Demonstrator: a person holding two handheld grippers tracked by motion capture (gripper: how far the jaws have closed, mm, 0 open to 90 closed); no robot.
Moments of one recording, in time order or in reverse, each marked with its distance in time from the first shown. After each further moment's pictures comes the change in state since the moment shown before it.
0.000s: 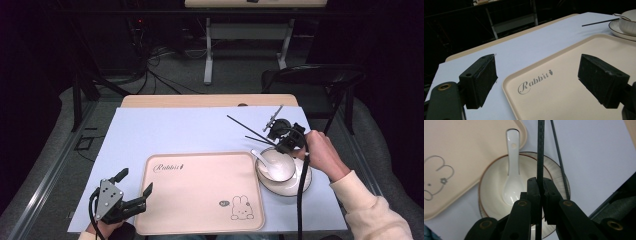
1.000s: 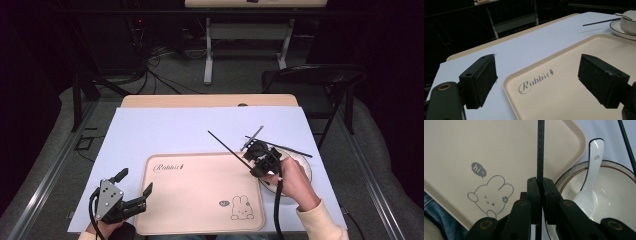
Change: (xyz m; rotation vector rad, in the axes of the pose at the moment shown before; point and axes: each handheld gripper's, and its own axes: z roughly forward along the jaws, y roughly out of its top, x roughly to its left) left arm 0.000 0.000 0.000 0.002 0.006 -0.002; right arm 0.077 0.013 0.021 -0.023 0.141 0.142
